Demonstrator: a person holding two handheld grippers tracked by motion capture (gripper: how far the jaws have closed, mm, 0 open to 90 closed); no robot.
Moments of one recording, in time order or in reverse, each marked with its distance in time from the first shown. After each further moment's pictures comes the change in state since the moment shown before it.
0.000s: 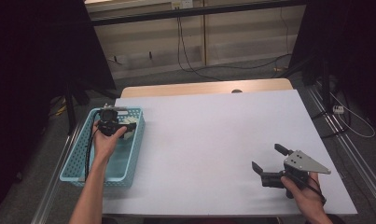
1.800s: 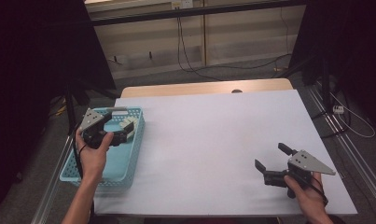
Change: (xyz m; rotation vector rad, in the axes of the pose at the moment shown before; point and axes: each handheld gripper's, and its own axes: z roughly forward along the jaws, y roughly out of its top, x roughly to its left) left arm -0.048 -0.015 -0.104 -0.449 -0.116 0.096; right arm -0.004 0.000 -0.004 -0.028 -0.034 0.030
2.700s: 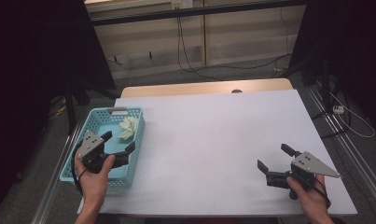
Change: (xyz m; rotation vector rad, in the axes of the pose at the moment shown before) left arm -0.037 -0.030 -0.040 -0.040 0.001 0.004; right arm -0.001 -0.001 -0.007 -0.012 -0.018 0.011
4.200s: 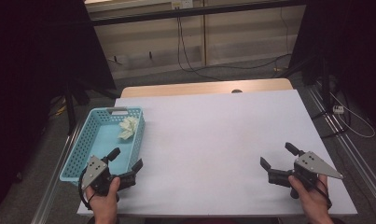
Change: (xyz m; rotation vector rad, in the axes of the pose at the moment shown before) left arm -0.037 -0.052 -0.020 -0.131 -0.031 -0.061; right arm -0.003 0.002 -0.003 -0.026 -0.057 0.011
